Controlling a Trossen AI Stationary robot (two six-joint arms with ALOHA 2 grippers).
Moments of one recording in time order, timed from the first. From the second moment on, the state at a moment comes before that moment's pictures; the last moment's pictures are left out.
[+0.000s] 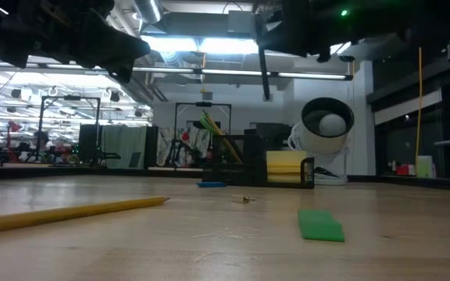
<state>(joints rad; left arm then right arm) -0.10 0.99 0.25 0.62 0.04 -0.02 0.23 1.50 0.62 0.94 0.79 -0.14</state>
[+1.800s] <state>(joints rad) -0.10 0.99 0.25 0.62 0.04 -0.03 -0.21 1.90 0.63 1.36 0.45 -0.16</state>
